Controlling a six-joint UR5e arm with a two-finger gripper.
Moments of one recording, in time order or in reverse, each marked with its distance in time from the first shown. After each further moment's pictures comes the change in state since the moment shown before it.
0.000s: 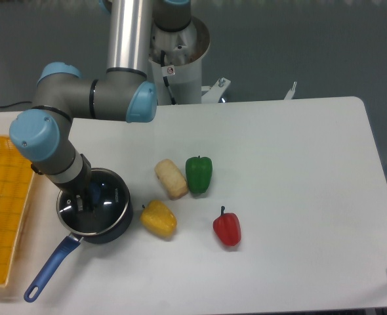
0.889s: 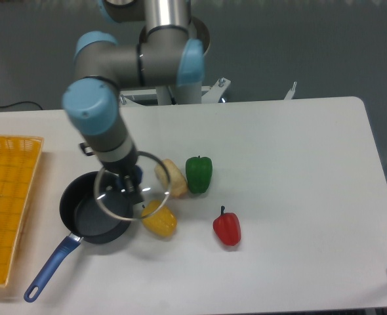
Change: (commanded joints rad) arm 0.265 0.124 0.003 -0.158 -0.003 0.147
